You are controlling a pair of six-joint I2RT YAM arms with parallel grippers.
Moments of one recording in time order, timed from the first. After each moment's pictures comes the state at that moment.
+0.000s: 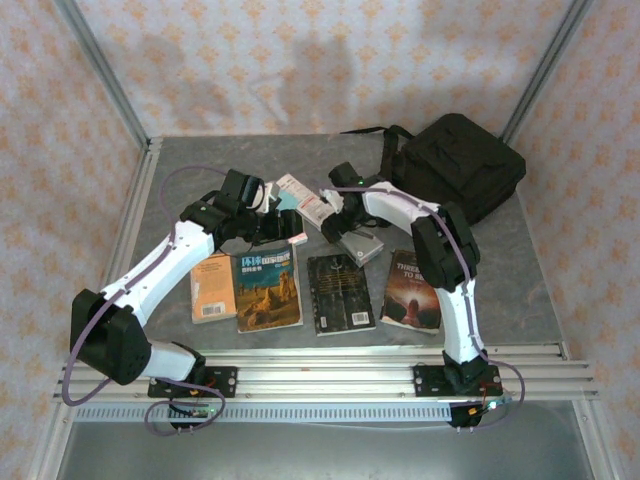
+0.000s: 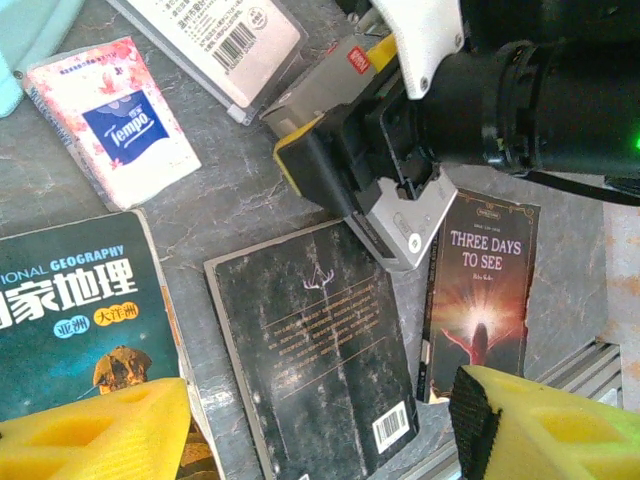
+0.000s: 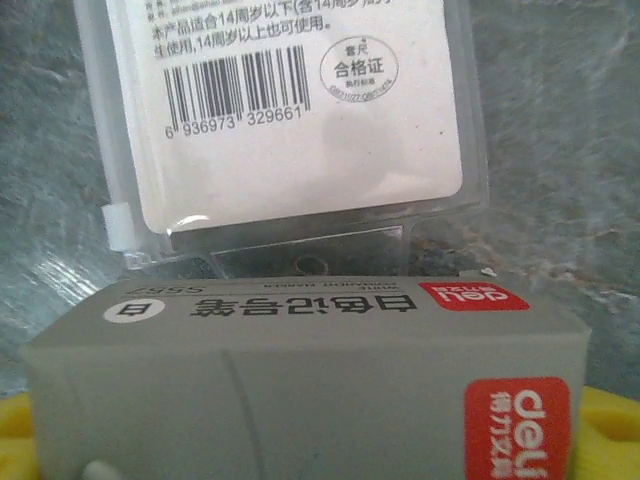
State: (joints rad) left arm -0.38 1.38 1.15 -0.68 0.38 -0.58; right arm 0.54 2.14 1.66 -0.77 -0.06 -0.11
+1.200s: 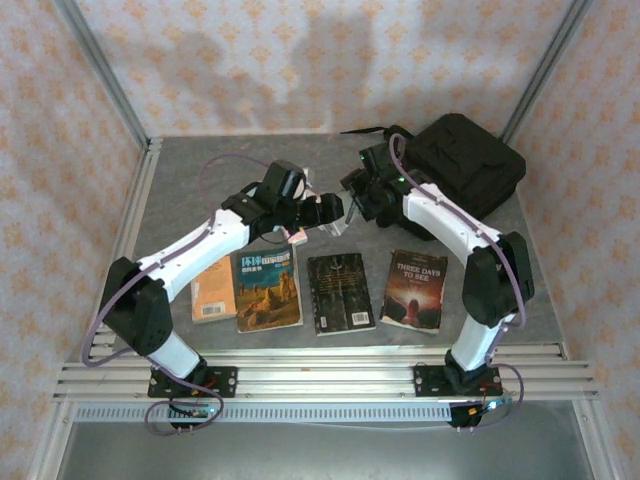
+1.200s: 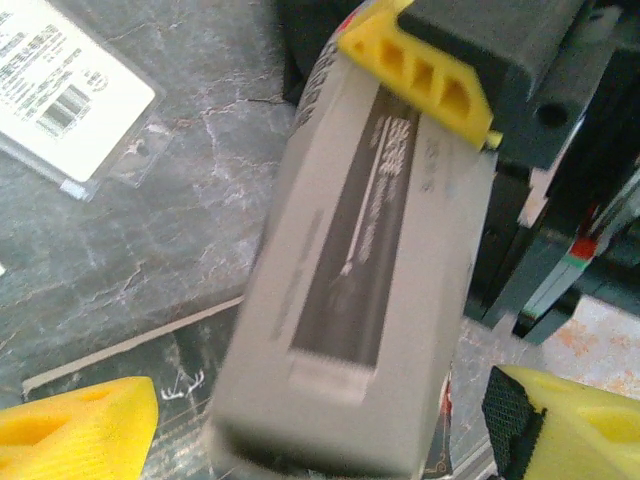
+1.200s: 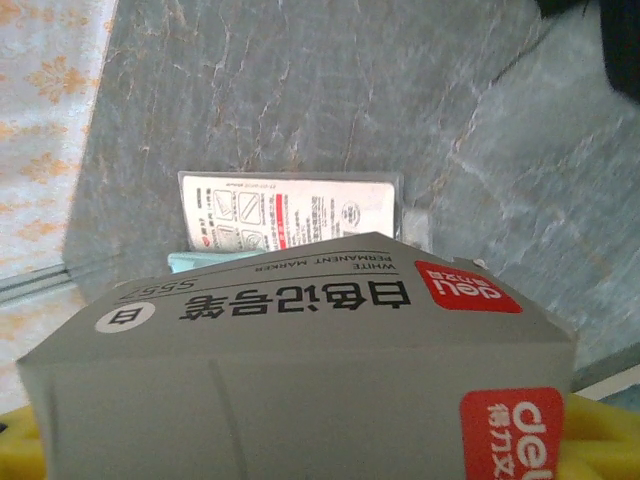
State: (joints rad) left arm -0.56 1.59 1.31 -0.46 0.28 -0.78; right arm 0.49 1.74 1.45 -0.58 -0.09 1.36
